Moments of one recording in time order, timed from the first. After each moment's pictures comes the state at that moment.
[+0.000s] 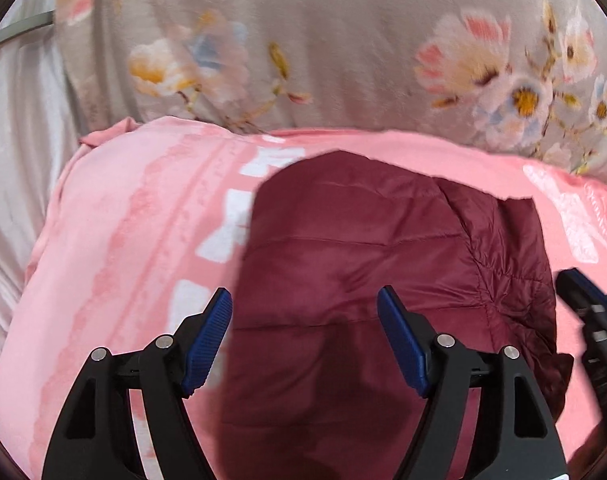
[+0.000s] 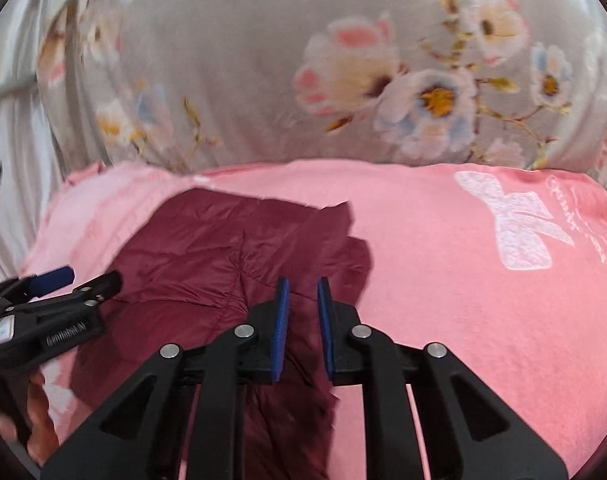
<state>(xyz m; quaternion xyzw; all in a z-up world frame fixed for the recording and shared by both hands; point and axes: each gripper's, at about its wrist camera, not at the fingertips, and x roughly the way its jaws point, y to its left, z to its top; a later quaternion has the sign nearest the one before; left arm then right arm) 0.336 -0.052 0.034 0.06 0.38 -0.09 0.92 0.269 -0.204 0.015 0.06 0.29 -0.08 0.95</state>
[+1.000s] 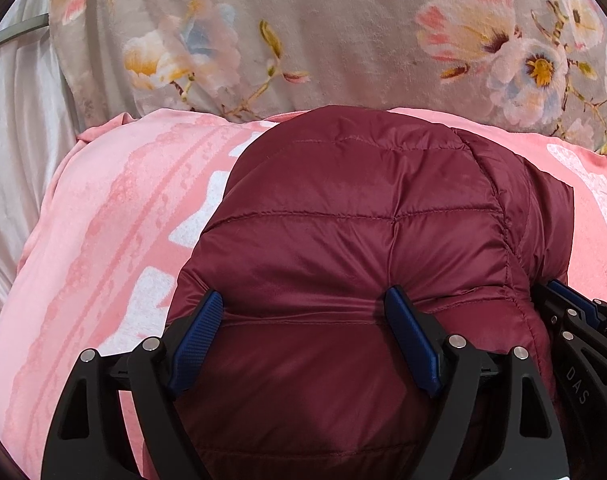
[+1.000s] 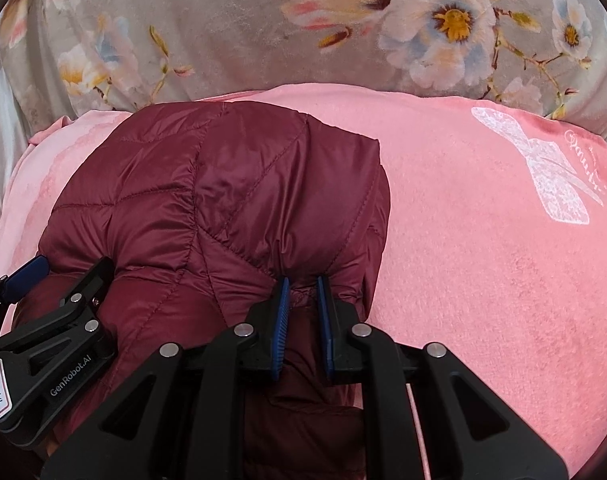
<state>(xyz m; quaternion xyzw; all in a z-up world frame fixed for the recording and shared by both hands) 0.347 -0.074 -0.019 0.08 0.35 -0.05 0.93 0.305 -0.219 -0.048 0.08 0.36 -0.08 0.92</state>
